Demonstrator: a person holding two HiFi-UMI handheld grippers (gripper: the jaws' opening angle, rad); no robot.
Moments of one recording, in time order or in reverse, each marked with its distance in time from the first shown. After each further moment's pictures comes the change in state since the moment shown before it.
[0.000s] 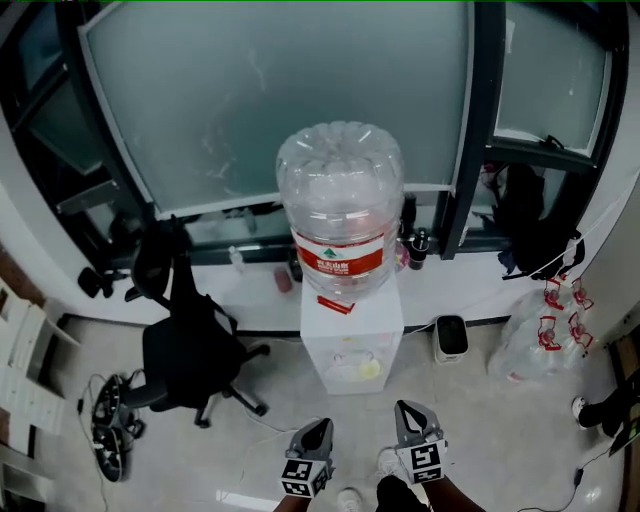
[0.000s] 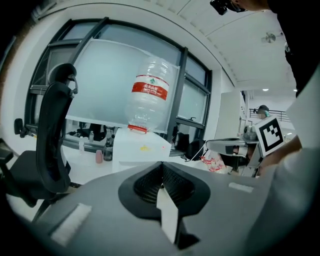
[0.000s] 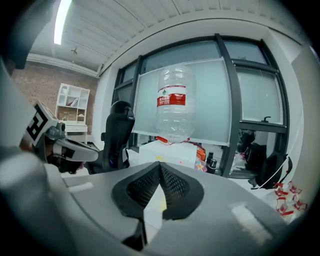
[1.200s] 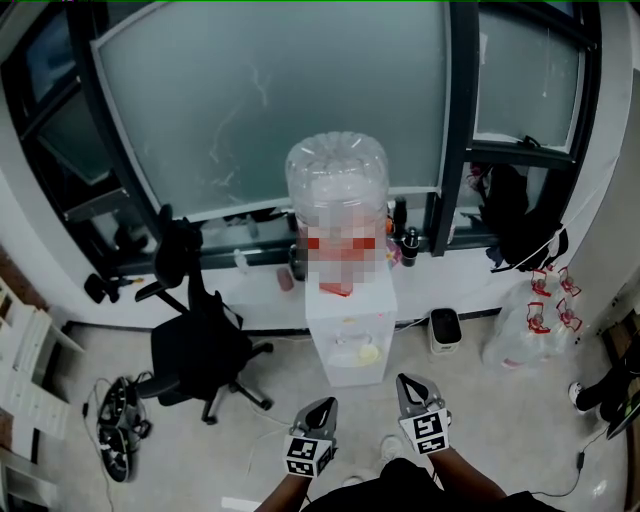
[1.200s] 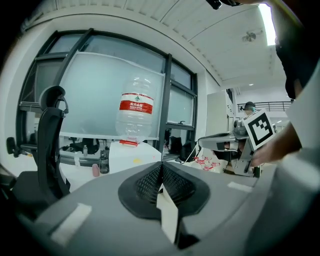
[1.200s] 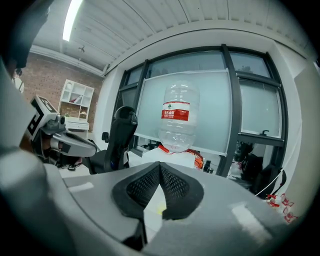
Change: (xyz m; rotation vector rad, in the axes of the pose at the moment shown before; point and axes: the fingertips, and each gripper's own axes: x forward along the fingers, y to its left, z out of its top) left arm -0.044 -0.030 0.035 0.143 -0.067 -0.064; right arm -0.039 0.011 0.038 -0.097 -0.053 -0.016
